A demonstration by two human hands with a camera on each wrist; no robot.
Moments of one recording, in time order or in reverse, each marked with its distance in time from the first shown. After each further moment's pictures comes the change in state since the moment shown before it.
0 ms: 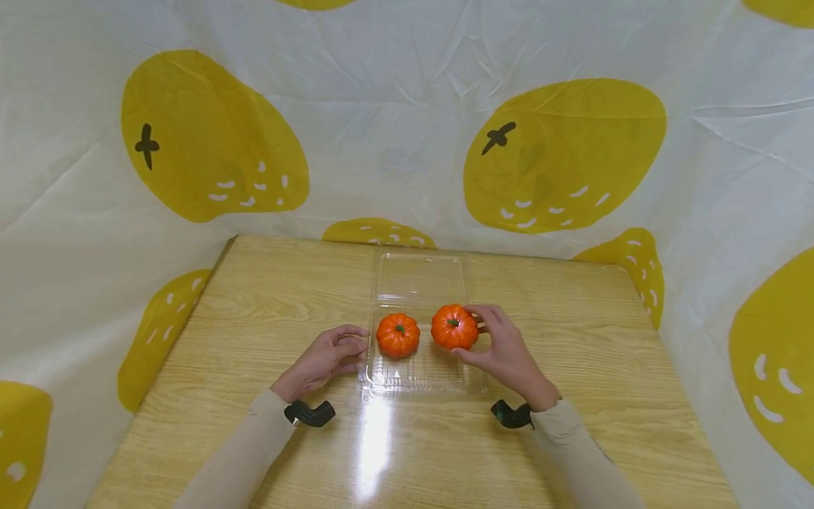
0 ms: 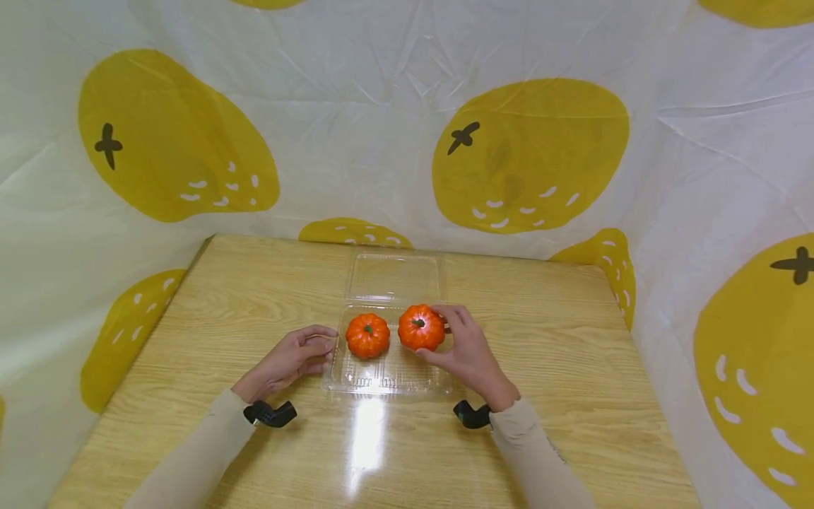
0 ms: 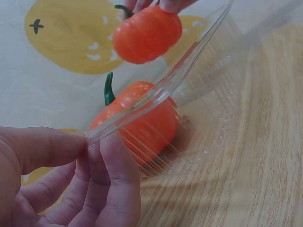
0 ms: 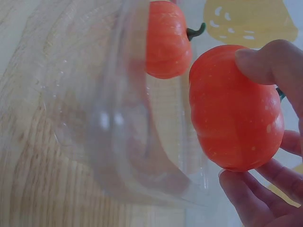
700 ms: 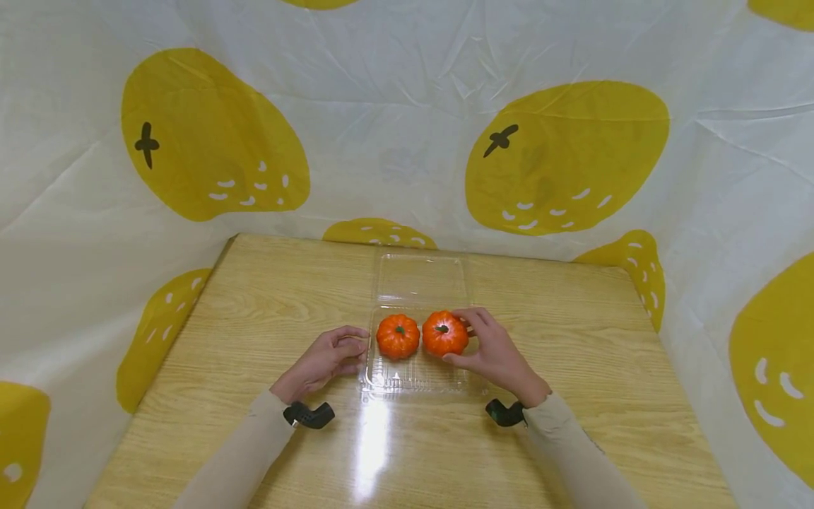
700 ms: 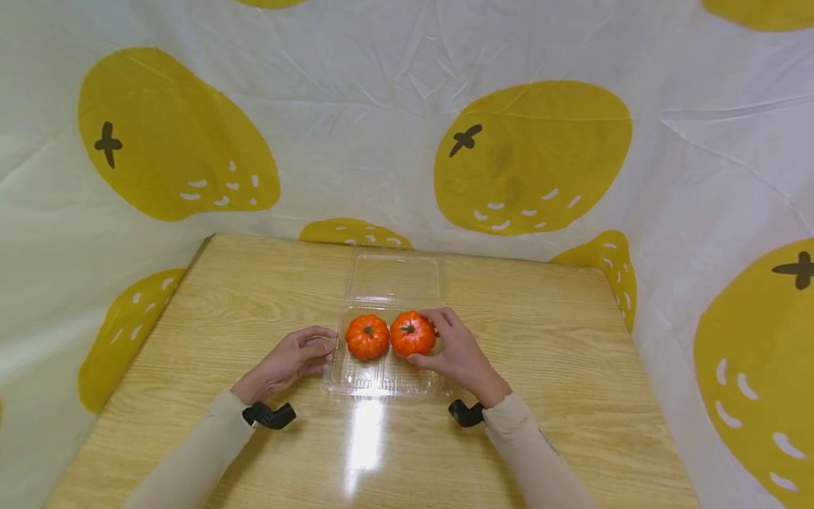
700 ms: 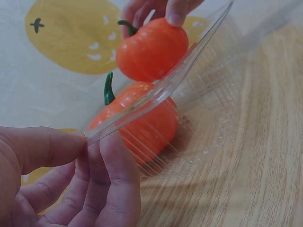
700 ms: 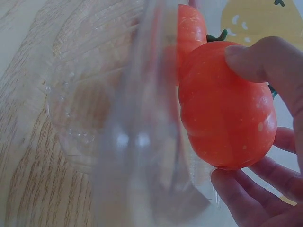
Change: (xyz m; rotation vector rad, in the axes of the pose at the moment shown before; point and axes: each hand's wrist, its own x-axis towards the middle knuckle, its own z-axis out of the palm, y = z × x) left_hand 0.000 -0.001 -0.001 -0.010 -0.009 -0.001; right_hand 0.009 -0.005 0.008 -0.045 -0.107 -0.029
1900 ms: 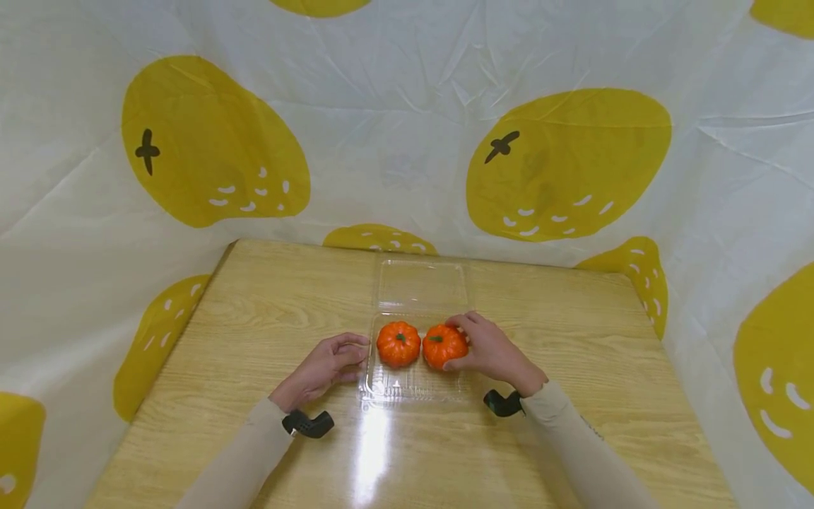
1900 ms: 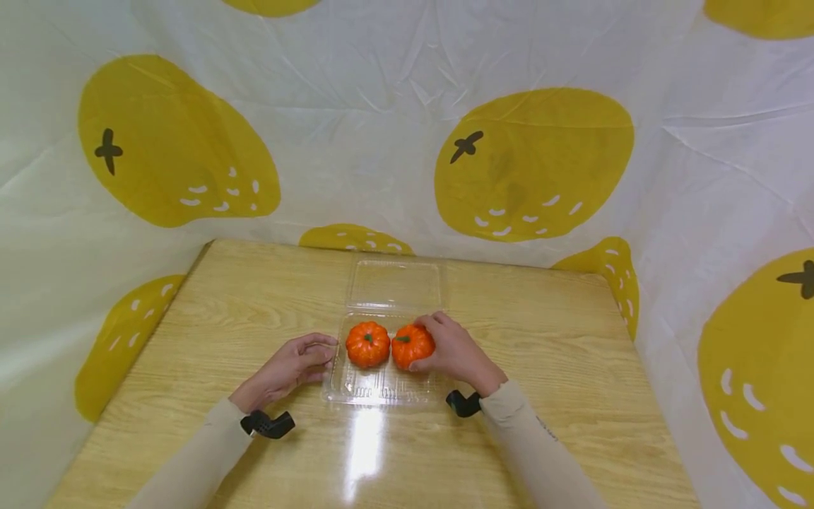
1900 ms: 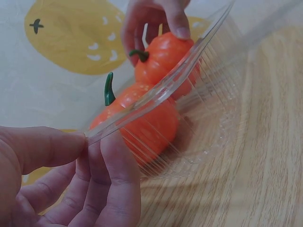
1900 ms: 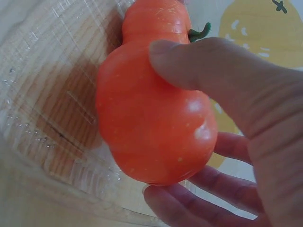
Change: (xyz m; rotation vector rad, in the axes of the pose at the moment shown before) left_hand 0.000 0.001 0.002 -0.001 0.008 -0.018; right_hand 0.025 -0.002 -0.007 -0.112 -0.213 0.086
